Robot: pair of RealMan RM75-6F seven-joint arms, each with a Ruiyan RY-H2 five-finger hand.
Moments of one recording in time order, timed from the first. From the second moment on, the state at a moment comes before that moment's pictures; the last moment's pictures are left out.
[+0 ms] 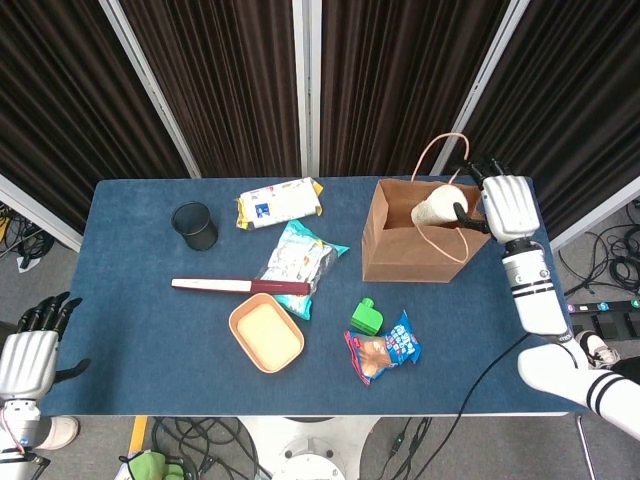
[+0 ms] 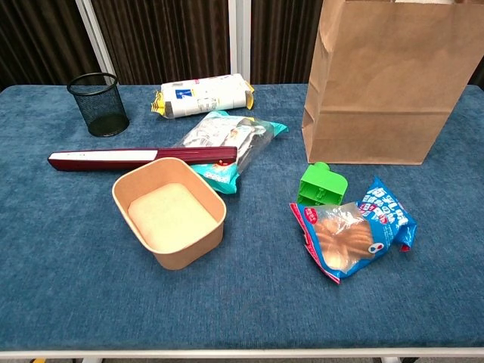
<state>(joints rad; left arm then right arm) -0.06 -1.20 -0.04 -1.60 1.44 1.47 0.16 0.70 -1.28 0.36 -1.33 -1.19 1.07 0.06</state>
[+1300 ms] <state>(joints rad) -0.06 -1.20 -0.03 -1.61 1.45 1.48 0.17 0.51 -1.11 0.00 -1.57 -1.88 1.19 0.35</state>
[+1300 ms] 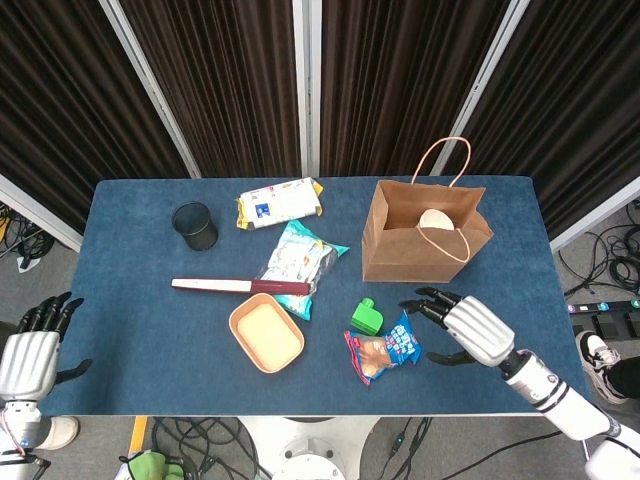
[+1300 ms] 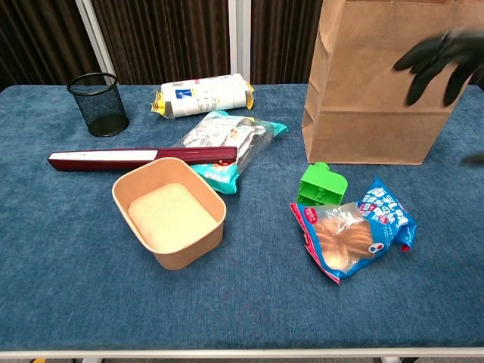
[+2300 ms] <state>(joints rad) -0.05 -1.22 -0.03 -1.57 1.44 1.48 0.12 0.49 -1.55 -0.07 -1.18 -1.77 1.16 0.03</state>
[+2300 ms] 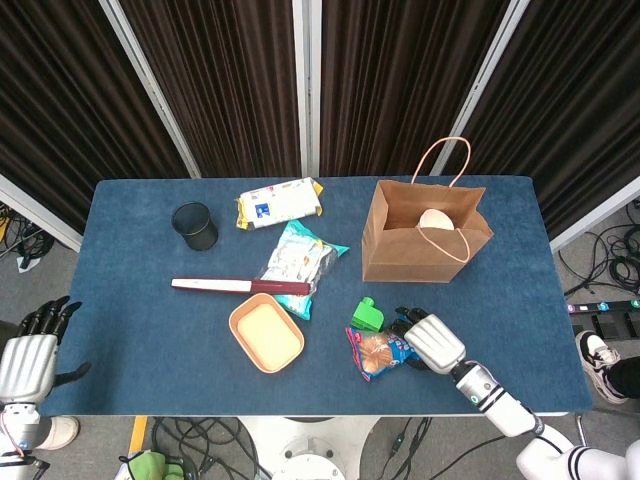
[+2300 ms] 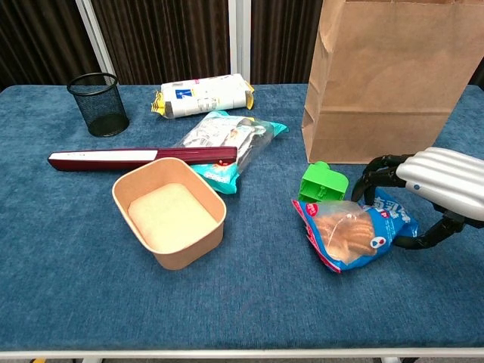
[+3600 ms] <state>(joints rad) -0.06 -1.20 -0.03 -1.61 1.45 1.47 0.15 0.56 -1.10 0.27 -1.57 -1.60 1.56 0.10</state>
